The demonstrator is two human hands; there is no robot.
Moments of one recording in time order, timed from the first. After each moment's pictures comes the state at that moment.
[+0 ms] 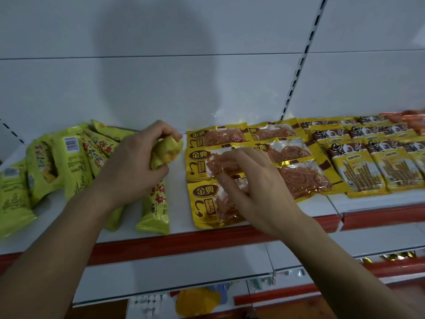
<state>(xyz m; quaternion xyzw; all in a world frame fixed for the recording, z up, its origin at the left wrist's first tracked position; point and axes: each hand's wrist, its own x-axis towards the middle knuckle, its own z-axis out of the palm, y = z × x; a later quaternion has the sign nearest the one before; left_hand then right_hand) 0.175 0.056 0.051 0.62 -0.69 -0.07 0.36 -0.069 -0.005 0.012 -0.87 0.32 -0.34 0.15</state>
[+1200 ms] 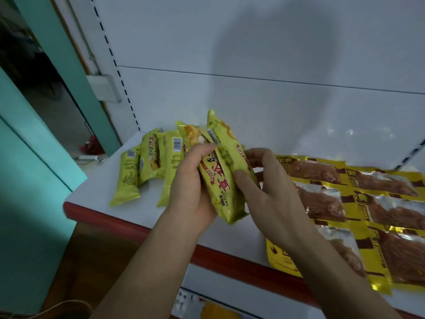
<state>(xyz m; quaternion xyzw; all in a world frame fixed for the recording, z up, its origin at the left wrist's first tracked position) 0.159 0.086 0.069 0.39 -0.11 -0.49 0.77 0.050 0.011 0.051 -0.80 0.27 -0.31 0.45</state>
